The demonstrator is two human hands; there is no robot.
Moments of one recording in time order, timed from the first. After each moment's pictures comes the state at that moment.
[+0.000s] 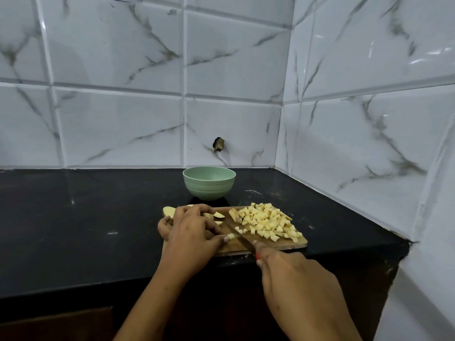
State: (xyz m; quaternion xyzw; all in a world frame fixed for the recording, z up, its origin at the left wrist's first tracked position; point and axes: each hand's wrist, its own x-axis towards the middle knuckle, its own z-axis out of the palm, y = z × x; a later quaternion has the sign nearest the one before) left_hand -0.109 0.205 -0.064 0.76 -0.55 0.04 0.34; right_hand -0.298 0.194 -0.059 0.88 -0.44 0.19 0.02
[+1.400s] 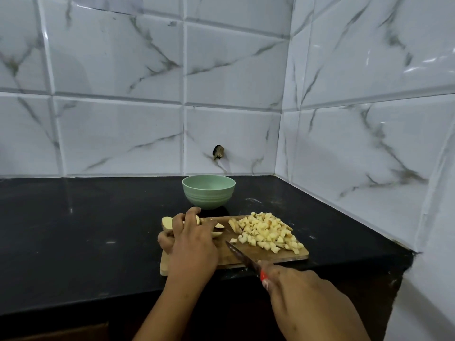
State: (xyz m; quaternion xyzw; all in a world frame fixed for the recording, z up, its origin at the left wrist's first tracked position) left_hand -0.125 0.196 -0.063 0.83 -0.48 0.11 0.28; right_hand -0.306 0.202 -0.032 0.87 -0.47 0.12 -0.09
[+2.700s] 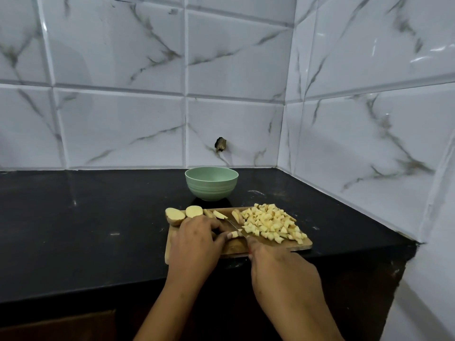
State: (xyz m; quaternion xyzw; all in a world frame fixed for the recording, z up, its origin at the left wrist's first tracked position) left_hand -0.119 0.201 -0.067 0.77 -0.52 0.09 0.35; right_hand -0.271 0.184 -0.062 0.87 -0.44 0.21 0.04
